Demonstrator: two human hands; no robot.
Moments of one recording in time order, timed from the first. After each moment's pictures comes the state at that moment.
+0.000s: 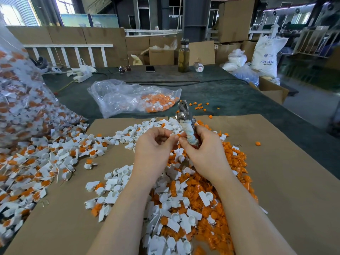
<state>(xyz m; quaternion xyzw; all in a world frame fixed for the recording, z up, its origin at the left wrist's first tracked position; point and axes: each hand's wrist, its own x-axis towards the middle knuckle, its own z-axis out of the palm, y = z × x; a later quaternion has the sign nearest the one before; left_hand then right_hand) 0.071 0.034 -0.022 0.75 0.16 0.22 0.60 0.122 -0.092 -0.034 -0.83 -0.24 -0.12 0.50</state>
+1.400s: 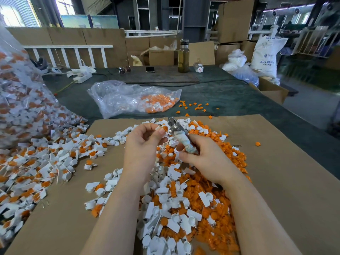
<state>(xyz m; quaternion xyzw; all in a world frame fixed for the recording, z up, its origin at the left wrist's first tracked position) 0.070 0.052 -0.023 0.68 0.11 0.28 0.67 0.120 -0.106 -0.024 -0.85 -0.31 0.04 0.42</state>
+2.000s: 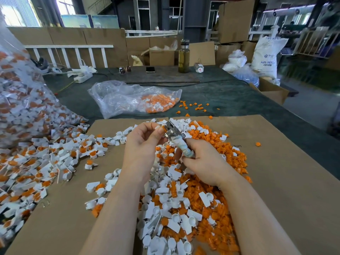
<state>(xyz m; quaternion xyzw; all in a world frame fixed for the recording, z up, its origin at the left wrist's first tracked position) 0.070 0.054 -0.025 0.66 0.08 0.27 0.69 0.118 -0.101 -0.027 -0.86 -0.33 0.05 0.39</state>
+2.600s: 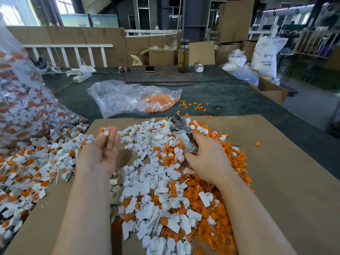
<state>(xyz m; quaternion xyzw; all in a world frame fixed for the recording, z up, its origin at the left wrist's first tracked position) 0.057 0.128 -0.019 0.24 0.31 0.27 0.88 0.125 -0.101 -0.038 -0.89 -0.29 -0.10 0.34</state>
